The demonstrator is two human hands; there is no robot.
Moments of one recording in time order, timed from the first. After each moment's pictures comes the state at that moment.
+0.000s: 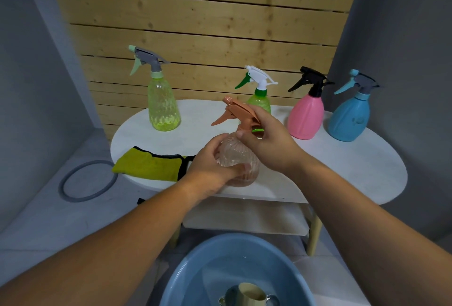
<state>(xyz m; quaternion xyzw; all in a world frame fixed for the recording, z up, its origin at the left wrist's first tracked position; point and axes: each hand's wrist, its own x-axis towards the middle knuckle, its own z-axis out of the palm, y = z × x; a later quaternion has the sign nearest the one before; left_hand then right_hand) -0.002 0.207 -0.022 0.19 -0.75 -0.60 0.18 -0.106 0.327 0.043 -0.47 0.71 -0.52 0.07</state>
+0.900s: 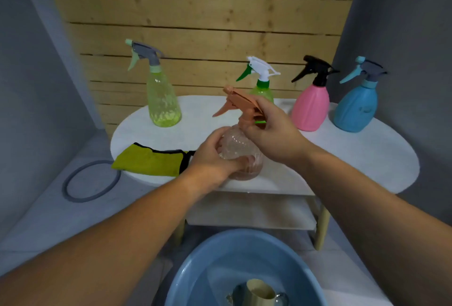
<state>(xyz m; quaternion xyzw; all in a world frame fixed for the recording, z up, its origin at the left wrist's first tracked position) -0.005 0.201 -0.025 0.18 -0.74 -0.61 0.20 -0.101 0.321 0.046 -0.49 0.69 -0.53 0.04</state>
